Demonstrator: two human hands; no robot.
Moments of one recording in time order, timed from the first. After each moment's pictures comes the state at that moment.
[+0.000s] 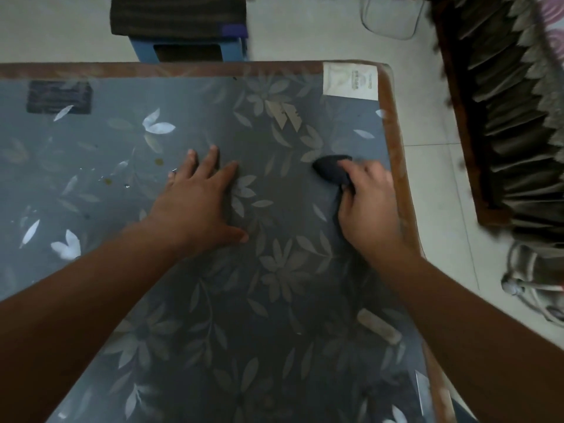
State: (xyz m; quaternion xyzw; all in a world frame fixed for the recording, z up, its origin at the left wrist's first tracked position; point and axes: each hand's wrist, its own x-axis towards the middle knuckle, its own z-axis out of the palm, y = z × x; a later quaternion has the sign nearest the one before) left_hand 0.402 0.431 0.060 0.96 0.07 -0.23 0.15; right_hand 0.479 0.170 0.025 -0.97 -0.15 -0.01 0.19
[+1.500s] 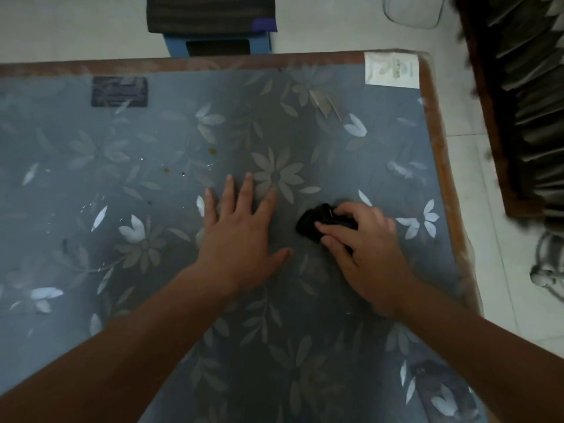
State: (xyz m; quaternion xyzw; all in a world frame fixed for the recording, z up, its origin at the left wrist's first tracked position) left_hand 0.328 0.424 0.055 0.98 0.05 -0.18 0.10; right_hand 0.379 0.199 0.039 -0.93 -0.31 0.07 0.20
